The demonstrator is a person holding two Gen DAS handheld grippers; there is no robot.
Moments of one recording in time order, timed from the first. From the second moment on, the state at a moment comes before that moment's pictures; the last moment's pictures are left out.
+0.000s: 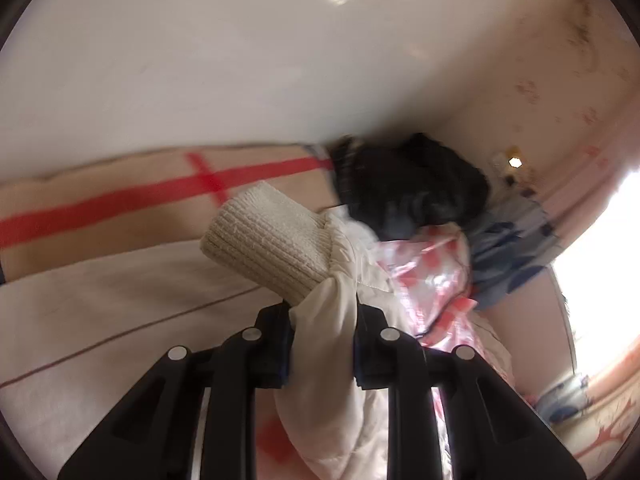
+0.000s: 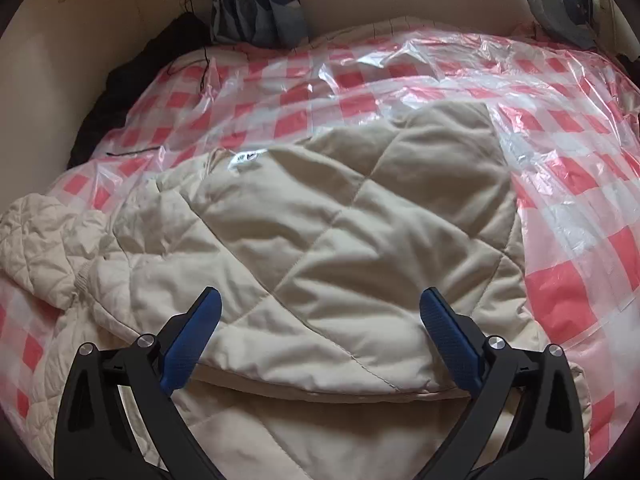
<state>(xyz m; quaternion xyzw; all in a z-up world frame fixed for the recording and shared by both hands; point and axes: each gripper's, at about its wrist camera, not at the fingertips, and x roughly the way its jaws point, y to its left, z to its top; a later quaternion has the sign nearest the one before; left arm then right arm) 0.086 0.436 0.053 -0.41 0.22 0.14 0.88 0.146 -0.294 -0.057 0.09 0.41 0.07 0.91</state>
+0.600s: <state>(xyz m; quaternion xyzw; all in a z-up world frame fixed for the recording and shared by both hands) 0.121 0.214 0.186 -0.32 0.17 -0.11 0.93 0.147 -0.337 -0.039 0.26 0.40 0.13 0.87</state>
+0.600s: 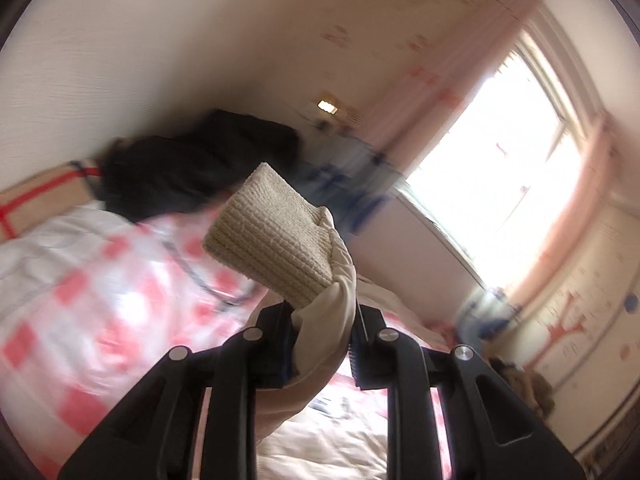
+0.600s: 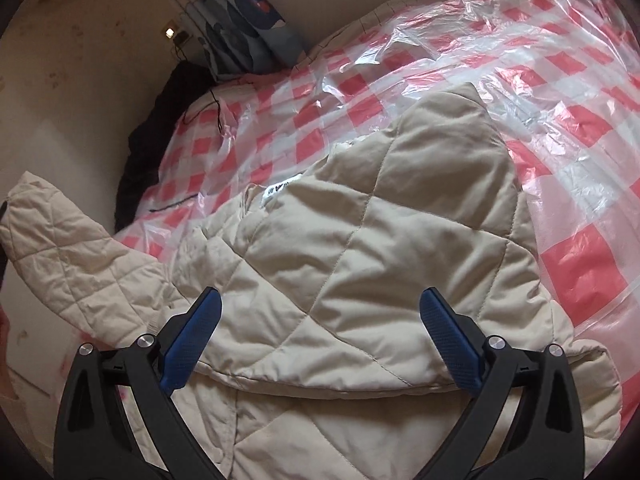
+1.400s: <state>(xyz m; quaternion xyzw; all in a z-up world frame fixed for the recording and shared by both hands) 0.160 -0.196 -0.039 -0.03 0.44 -0.31 0.84 0.144 -0.456 -0.086 0.64 0.30 0.22 0.68</state>
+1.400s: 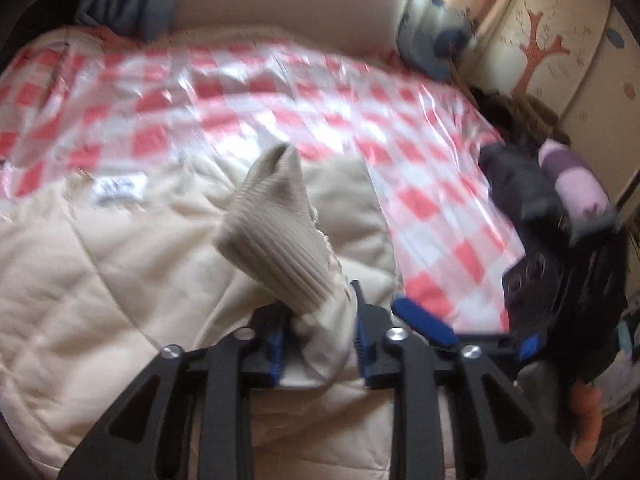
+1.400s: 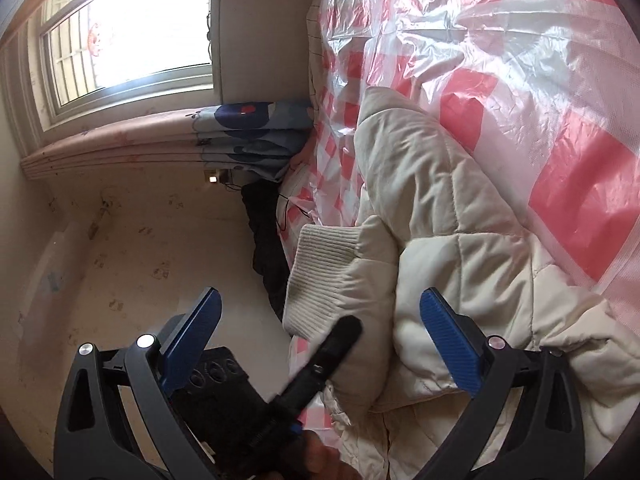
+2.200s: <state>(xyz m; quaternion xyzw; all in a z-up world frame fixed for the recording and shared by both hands) 0.148 0.070 -0.001 -0.15 0.39 -0.10 0.90 0.126 -0.401 -0.024 0.34 0.28 0.14 0.89</state>
